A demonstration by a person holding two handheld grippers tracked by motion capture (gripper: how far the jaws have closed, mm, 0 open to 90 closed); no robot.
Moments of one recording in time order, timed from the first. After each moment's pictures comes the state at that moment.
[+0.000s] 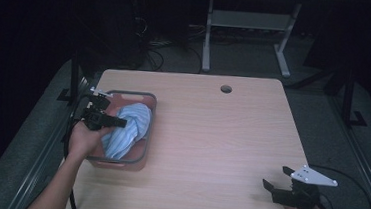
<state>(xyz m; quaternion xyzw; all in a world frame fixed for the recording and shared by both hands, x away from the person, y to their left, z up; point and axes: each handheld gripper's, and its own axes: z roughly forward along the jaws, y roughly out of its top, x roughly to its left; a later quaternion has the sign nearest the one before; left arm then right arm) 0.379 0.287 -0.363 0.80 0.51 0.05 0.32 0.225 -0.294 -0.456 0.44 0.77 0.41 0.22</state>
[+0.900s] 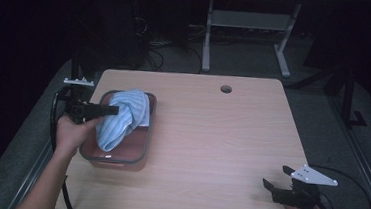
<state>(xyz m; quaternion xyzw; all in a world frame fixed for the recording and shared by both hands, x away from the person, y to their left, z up) 0.363 0.308 -0.320 0.76 0.49 0.07 0.42 0.225 -0.294 -0.455 0.44 0.77 0.41 0.22</state>
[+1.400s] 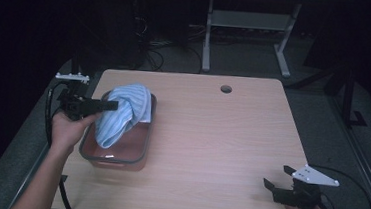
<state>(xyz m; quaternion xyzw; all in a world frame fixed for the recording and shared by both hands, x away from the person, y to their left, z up) 0.355 0.303 -0.298 0.76 0.47 0.07 0.45 0.225 -0.295 -0.454 0.44 0.77 0.41 0.22</state>
